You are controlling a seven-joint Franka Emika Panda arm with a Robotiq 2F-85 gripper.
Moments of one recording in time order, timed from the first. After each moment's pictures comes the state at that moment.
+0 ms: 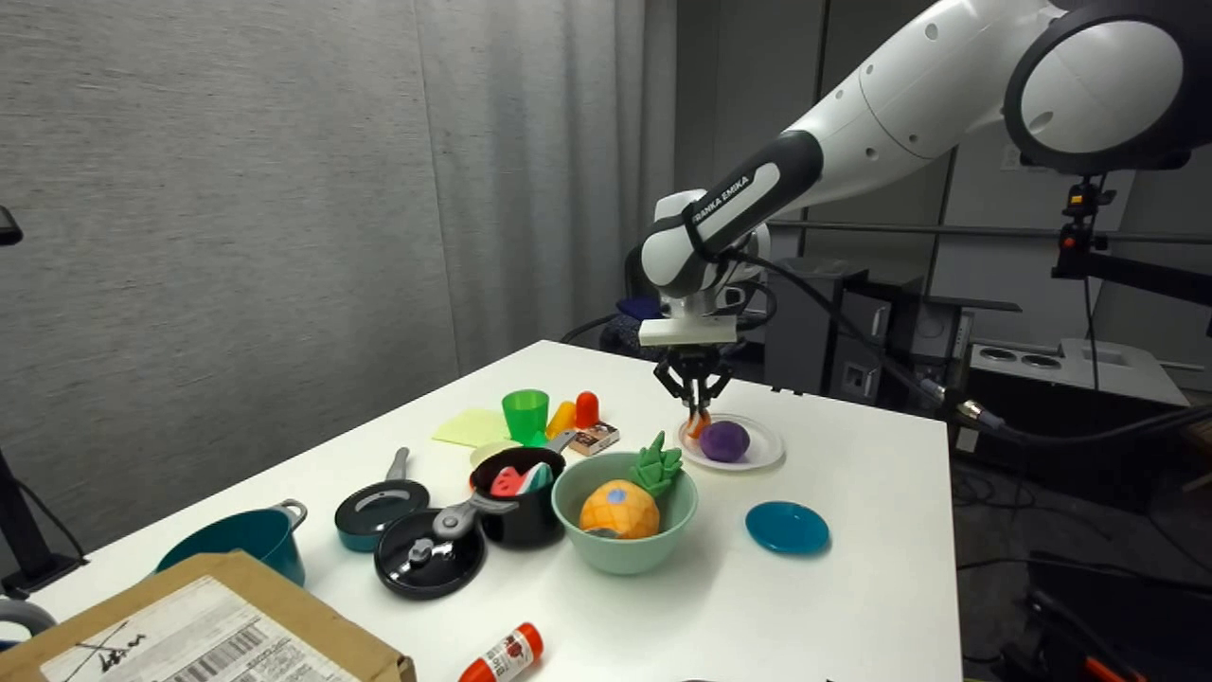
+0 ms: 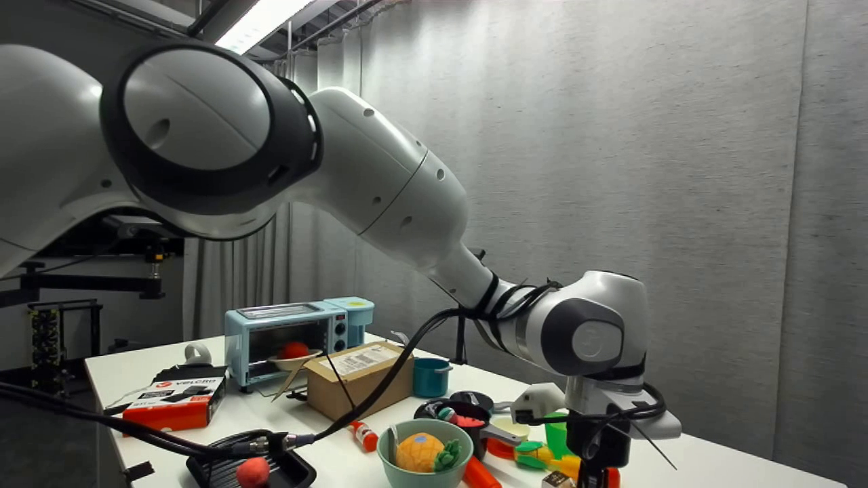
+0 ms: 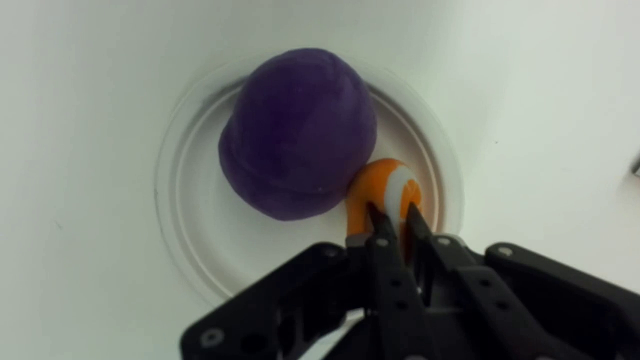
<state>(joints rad) -0.18 0.76 -0.22 -1.45 0.12 2.08 0.88</state>
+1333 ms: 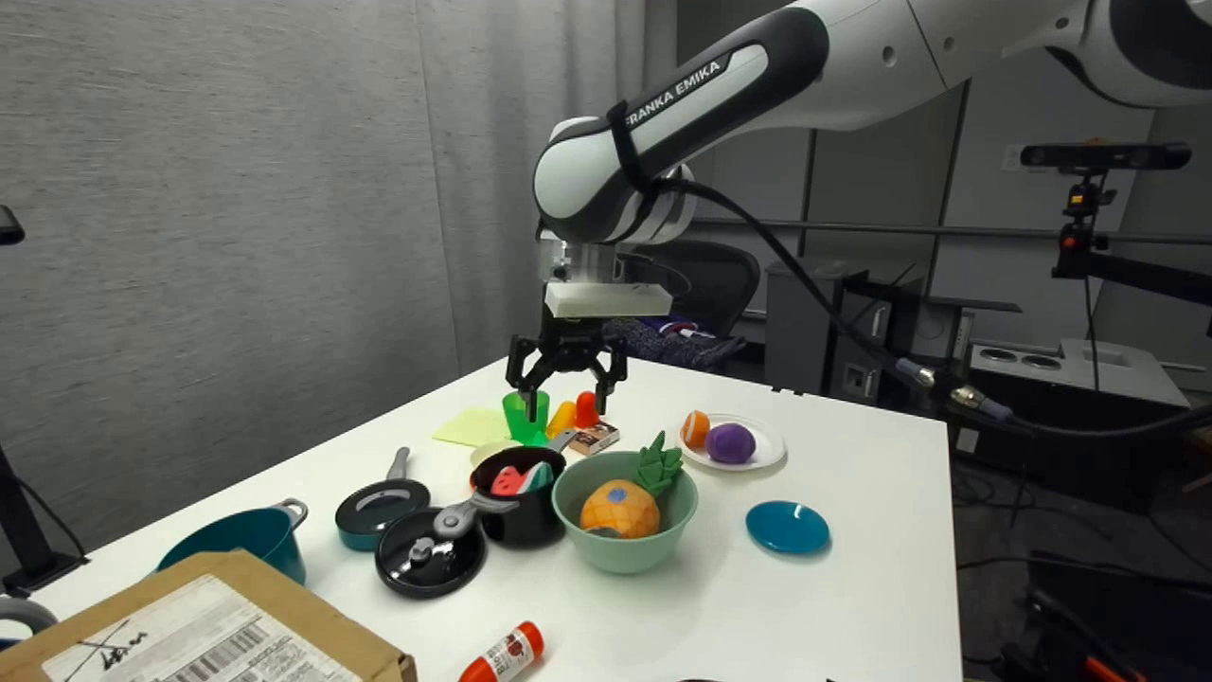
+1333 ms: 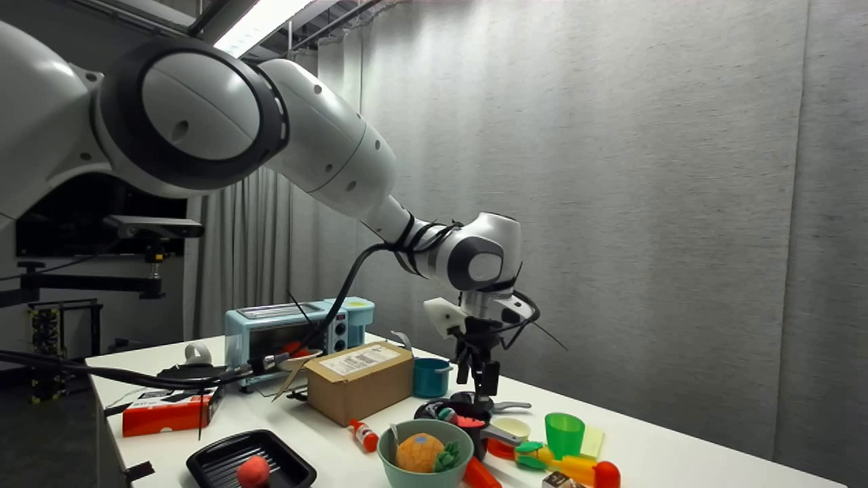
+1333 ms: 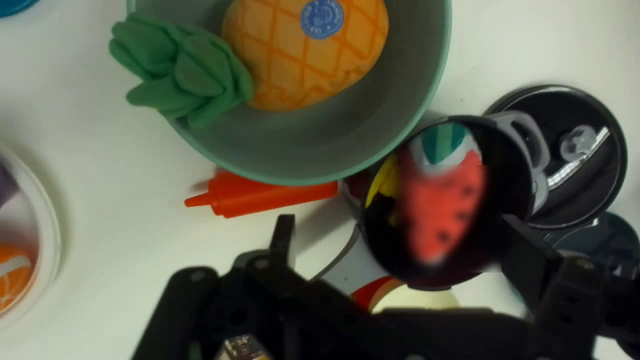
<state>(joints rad) -0.04 0.63 0.01 -1.44 0.16 2.08 0.42</state>
